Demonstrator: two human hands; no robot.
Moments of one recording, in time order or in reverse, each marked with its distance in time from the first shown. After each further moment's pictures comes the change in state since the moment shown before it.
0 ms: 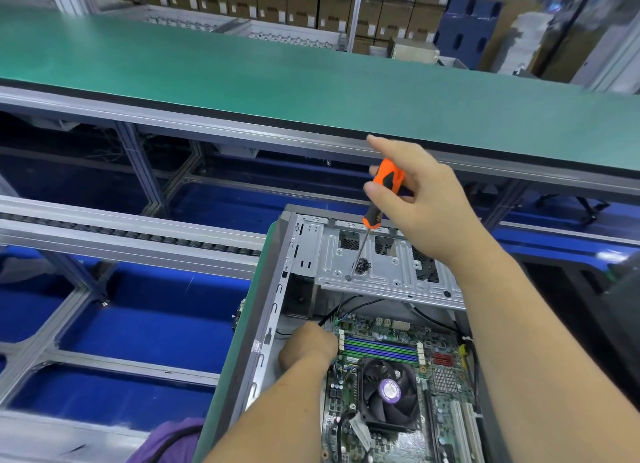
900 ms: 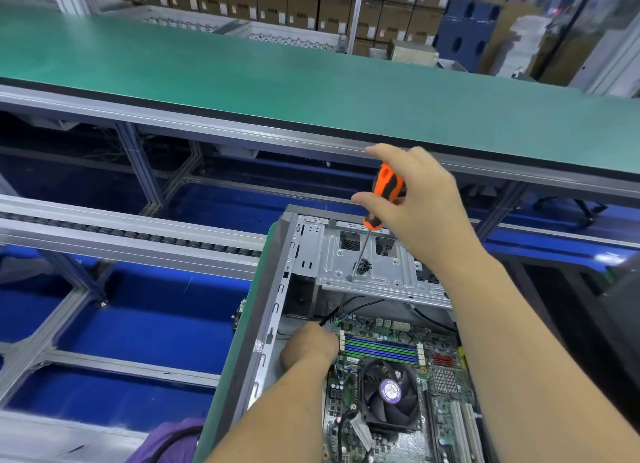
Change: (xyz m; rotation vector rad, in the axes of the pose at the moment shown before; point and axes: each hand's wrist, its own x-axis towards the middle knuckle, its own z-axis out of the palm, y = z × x) left_hand 0.000 0.001 -0.001 -0.009 -0.021 -0.012; right_hand 0.000 -0.002 0.012 -0.303 0.118 -0.045
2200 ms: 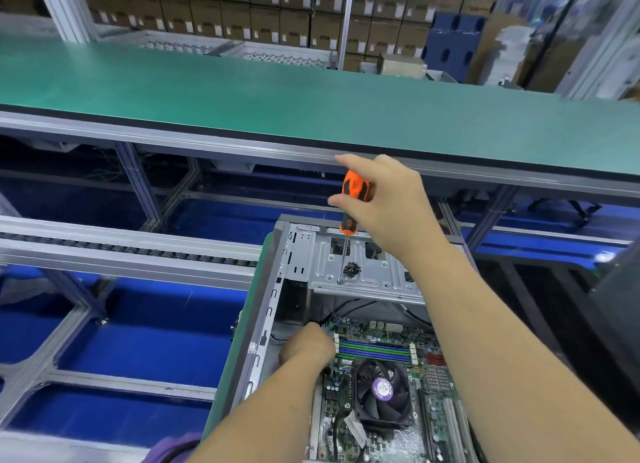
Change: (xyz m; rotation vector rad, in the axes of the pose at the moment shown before) left_hand -0.010 0.010 -0.012 0.158 -0.036 0.106; right_hand 0.006 -0.009 0.001 0.026 0.000 0.003
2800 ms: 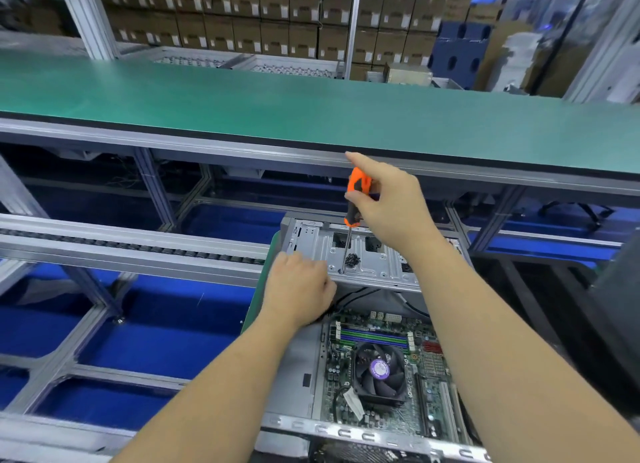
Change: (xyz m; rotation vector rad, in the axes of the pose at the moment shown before) left_hand -0.047 -0.005 -0.087 0.517 0.794 0.678; right_hand -0.013 0.002 -0.007 0.155 -0.023 0.063
